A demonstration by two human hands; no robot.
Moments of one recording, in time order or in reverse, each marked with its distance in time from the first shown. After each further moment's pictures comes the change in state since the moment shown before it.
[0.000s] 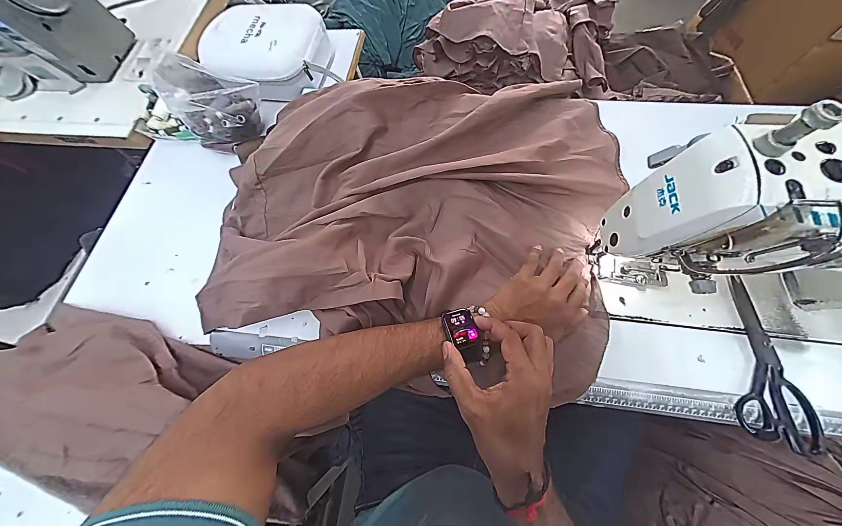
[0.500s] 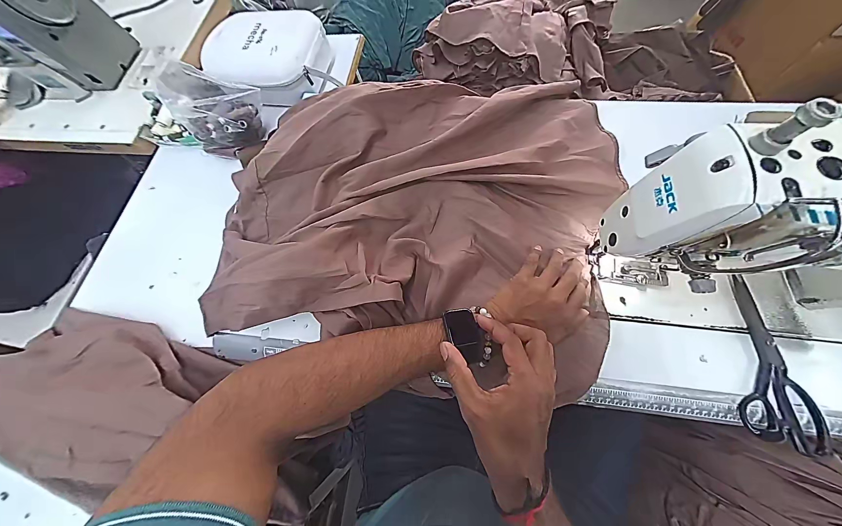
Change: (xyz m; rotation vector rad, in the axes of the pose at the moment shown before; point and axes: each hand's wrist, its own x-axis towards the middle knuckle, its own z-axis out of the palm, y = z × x) left_hand 0.005 -0.003 0.031 -0.005 0.376 0.031; right_hand -0.002 -0.002 -0.001 -0.006 0.024 0.028
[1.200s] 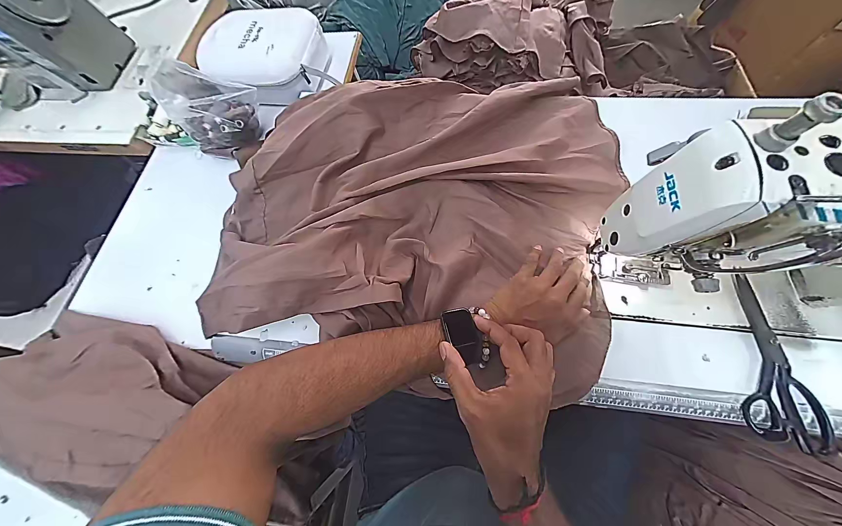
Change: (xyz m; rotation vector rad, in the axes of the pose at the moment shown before) left_hand 0.000 -0.001 -0.009 0.006 -0.054 0.015; right_hand -0.001 -0.001 0.005 0.005 0.029 0.006
